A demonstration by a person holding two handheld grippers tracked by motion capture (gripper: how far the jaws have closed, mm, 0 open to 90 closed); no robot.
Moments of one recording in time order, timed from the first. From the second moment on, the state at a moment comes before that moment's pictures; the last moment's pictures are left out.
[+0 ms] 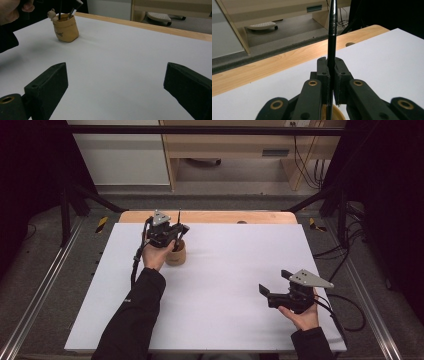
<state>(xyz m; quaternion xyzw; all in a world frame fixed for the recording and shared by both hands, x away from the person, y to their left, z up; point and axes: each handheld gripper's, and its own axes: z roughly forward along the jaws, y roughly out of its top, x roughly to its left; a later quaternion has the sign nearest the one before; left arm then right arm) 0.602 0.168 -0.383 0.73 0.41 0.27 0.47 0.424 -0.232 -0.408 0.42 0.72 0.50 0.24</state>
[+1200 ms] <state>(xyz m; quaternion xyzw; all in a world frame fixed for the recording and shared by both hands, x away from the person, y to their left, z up) 0.587 0.172 -0.414 0.75 0.41 0.25 0.45 0.424 -0.230 -0.410 0.42 0.72 0.50 0.24</state>
